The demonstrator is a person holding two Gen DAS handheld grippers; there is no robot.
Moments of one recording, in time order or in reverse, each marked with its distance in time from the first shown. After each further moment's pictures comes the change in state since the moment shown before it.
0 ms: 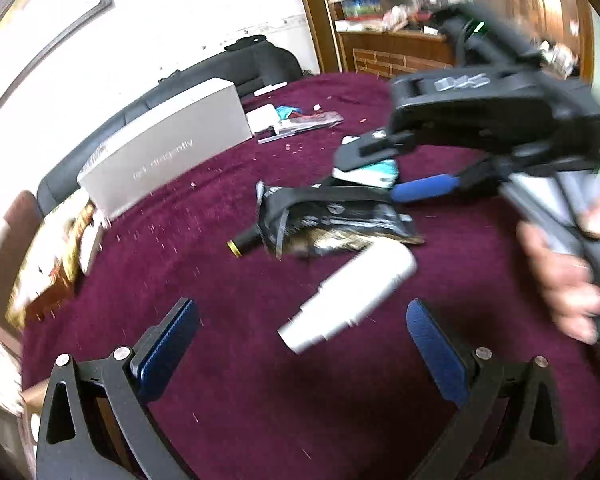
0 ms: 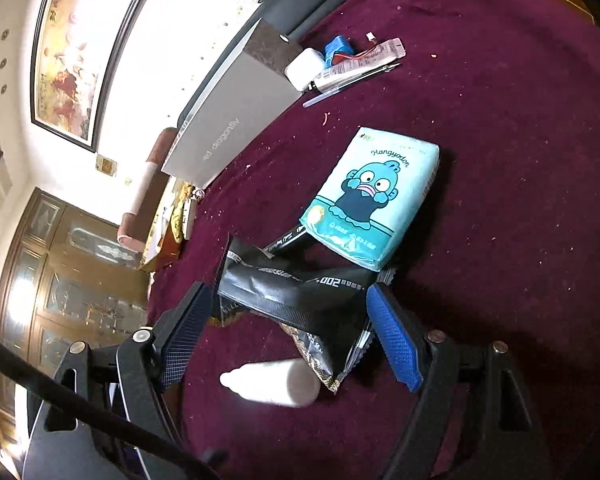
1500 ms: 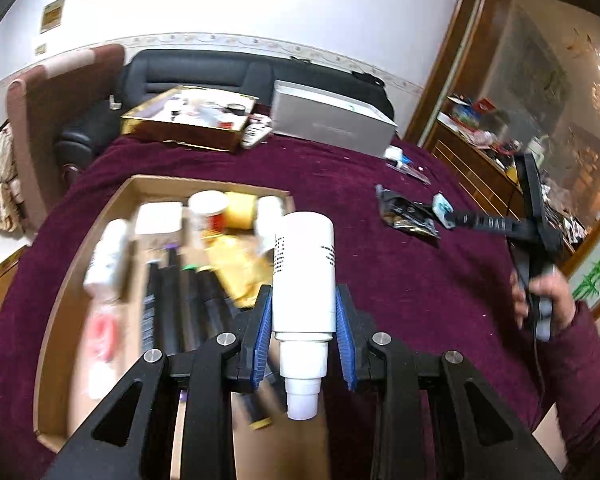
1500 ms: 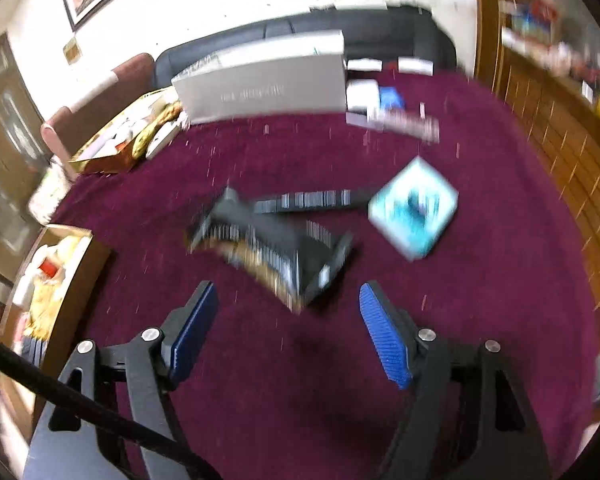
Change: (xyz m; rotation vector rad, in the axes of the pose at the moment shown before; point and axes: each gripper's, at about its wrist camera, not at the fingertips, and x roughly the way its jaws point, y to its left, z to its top) left arm -0.169 0.162 -0.196 -0.634 -0.111 -0.064; right arm 0.011 0.128 -0.068 -0.528 -0.054 -0.488
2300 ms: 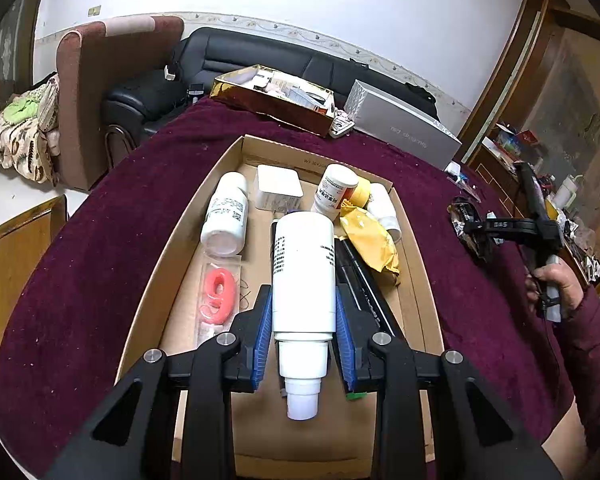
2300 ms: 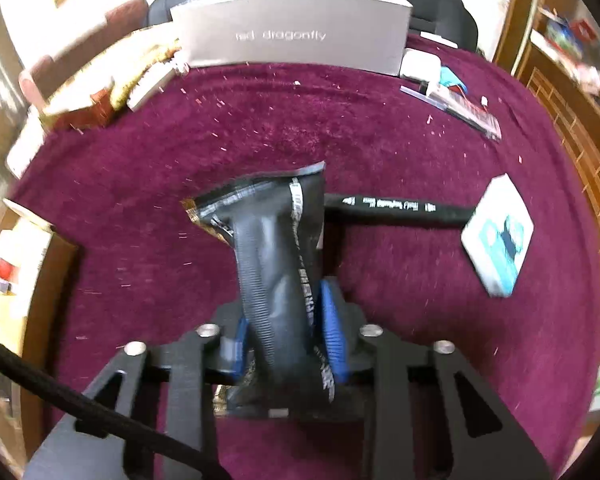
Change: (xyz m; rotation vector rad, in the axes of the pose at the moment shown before) left arm -0.010 0.092 -0.031 -0.148 0.007 0.072; right arm 0.064 0.041 0.009 -0.023 0.191 -0.027
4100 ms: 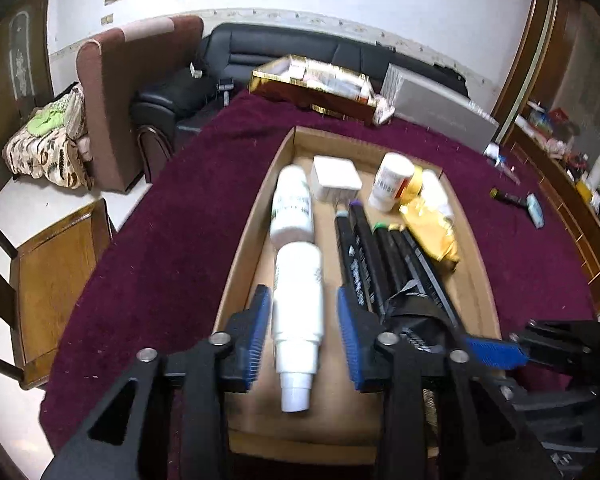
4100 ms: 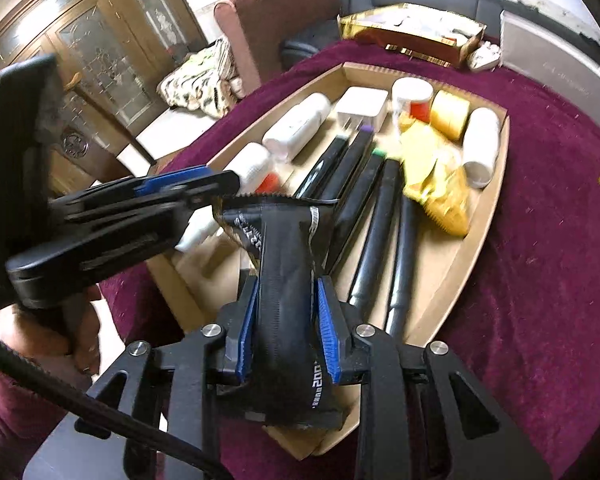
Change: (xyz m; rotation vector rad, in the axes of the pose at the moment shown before) left arm -0.012 0.032 0.011 0.055 0.045 0.137; right arm -0.065 0.274 -0.148 -0.360 0.003 0.407
